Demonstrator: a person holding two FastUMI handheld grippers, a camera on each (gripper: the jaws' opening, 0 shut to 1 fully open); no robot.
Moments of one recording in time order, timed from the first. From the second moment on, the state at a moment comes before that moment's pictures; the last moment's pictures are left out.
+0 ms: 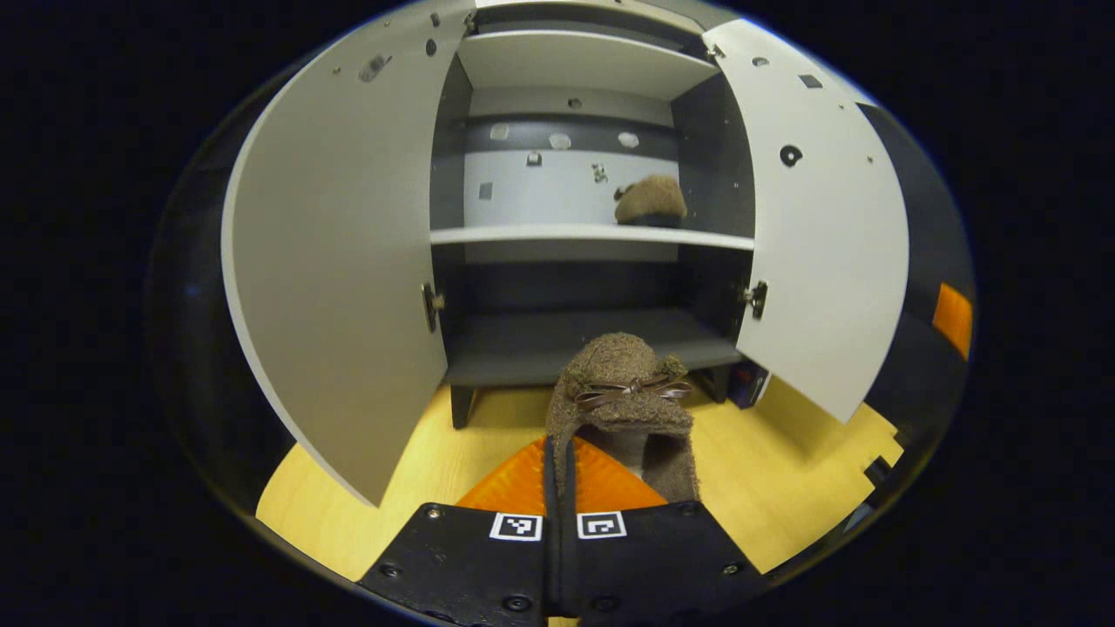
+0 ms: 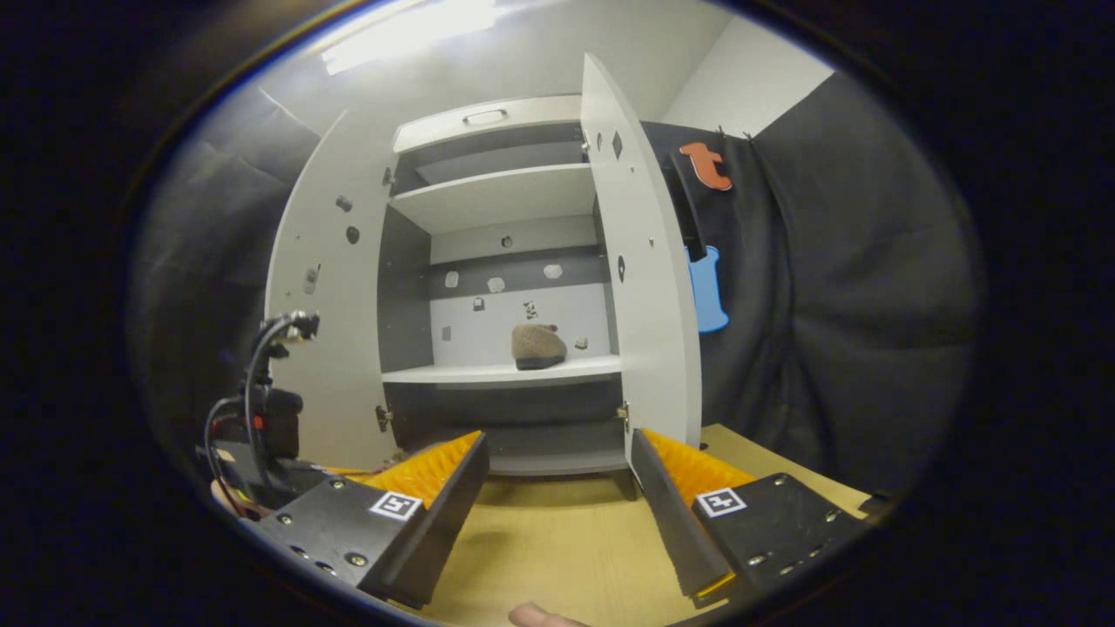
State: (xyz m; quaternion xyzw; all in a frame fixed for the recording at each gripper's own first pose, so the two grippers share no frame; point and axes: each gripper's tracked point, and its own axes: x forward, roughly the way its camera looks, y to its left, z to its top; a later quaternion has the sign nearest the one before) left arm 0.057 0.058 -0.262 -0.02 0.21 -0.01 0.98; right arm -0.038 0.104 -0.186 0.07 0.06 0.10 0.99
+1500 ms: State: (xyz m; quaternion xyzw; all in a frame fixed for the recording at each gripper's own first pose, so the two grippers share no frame) left arm 0.399 0.107 -0.112 -0.11 0.11 0.07 0.99; right arm -0.029 0.091 -0.129 0.10 0.01 0.13 0.99
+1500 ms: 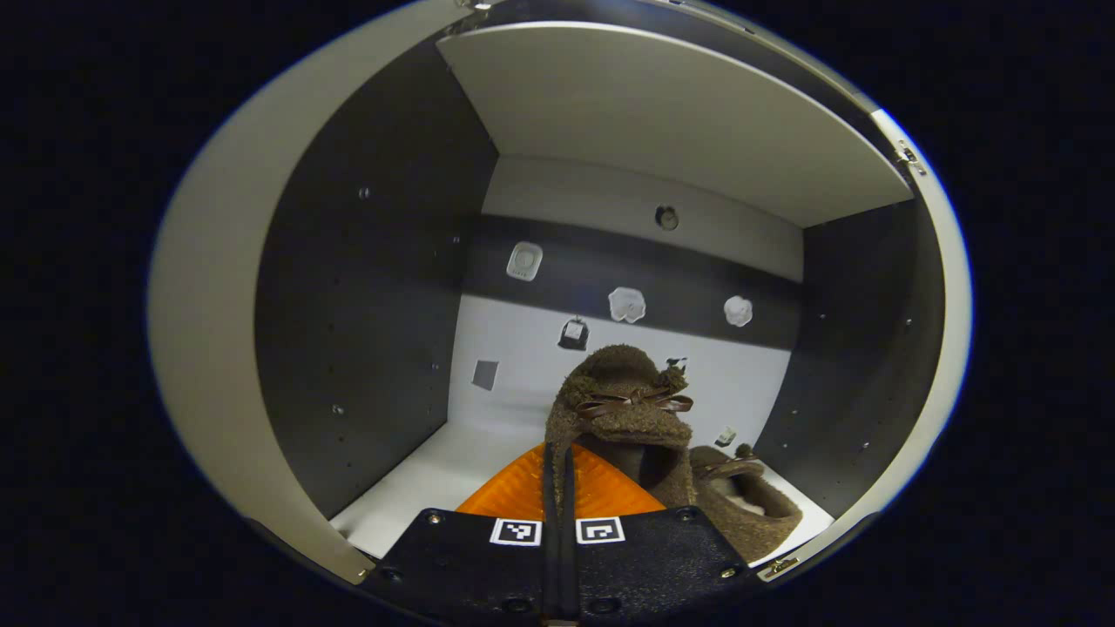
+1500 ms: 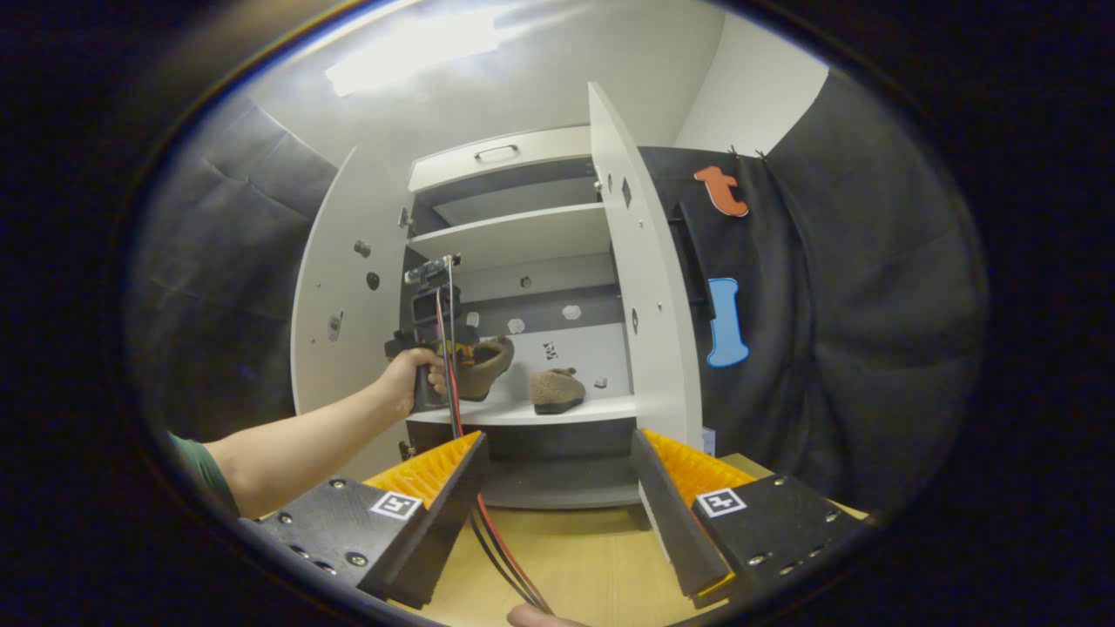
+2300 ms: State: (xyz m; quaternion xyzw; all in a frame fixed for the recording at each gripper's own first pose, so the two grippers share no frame) left arm 0.394 0.113 -0.125 -0.08 0.12 0.06 0.99; right arm -0.042 0.079 -0.144 0.08 0.03 0.11 0.99
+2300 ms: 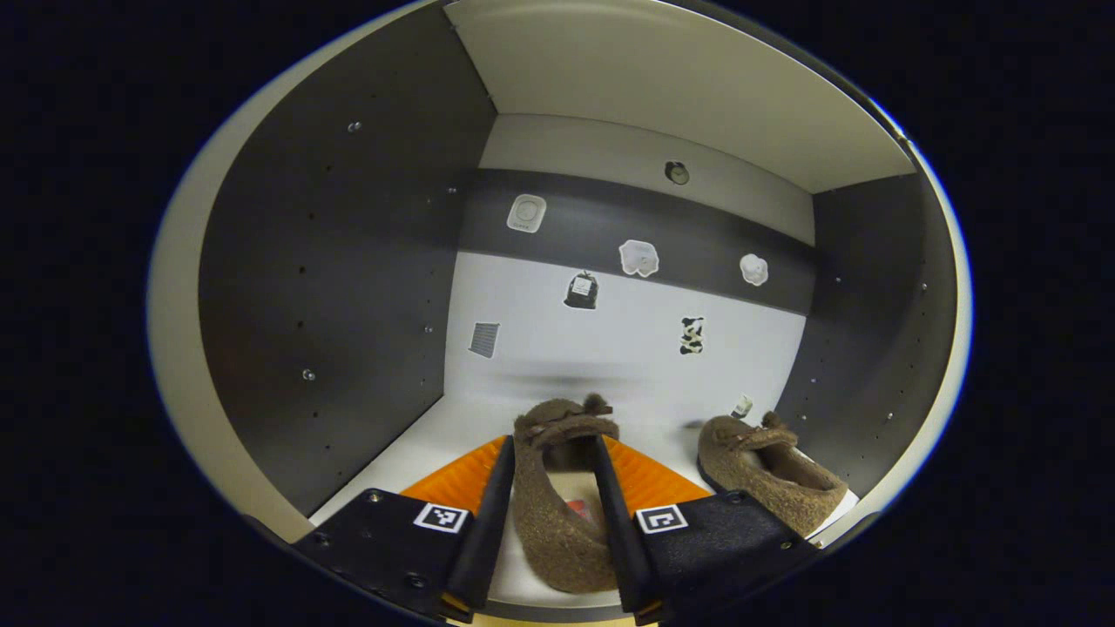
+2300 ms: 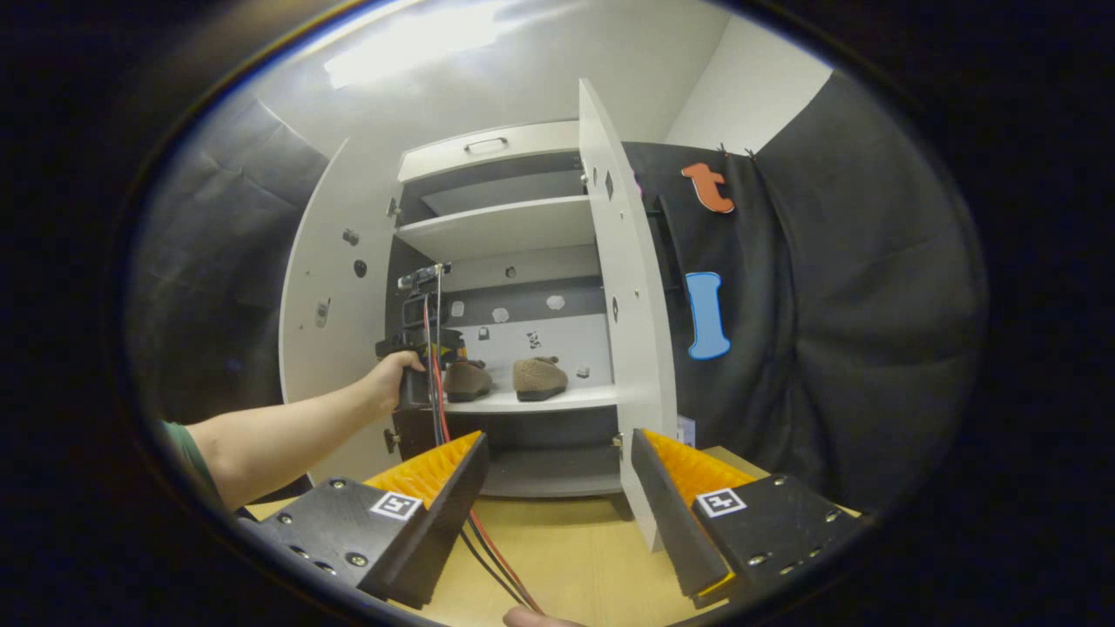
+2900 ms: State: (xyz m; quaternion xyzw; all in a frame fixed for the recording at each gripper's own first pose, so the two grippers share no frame) left arm 0.253 0.089 -0.028 -0.04 0.01 0.00 1.00; right arm -0.056 0.046 -0.128 0.07 0.00 0.08 0.99
